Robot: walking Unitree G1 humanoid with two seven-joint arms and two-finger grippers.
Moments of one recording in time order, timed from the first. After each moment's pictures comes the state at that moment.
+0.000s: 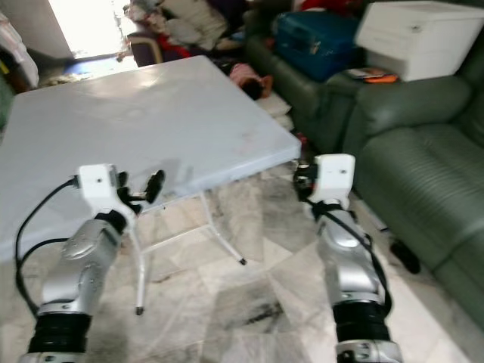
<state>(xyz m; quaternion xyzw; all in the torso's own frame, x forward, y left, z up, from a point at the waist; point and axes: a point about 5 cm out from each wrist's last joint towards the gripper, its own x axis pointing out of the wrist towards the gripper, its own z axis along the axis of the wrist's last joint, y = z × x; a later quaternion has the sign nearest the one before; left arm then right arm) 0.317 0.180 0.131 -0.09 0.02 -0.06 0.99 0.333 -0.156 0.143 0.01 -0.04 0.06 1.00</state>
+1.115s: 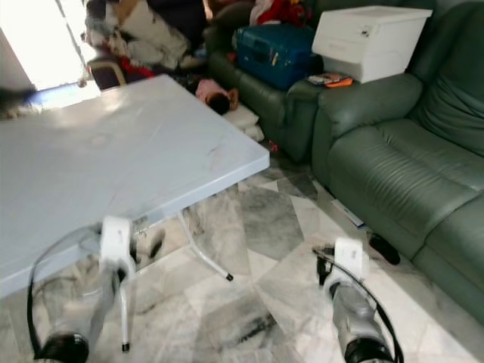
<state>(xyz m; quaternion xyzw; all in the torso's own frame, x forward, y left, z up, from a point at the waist) 0.260 0.202 -0.014 0.03 0.26 -0.06 0.96 0.265 -0.214 -0.021 0.05 0.30 -0.08 0.95</state>
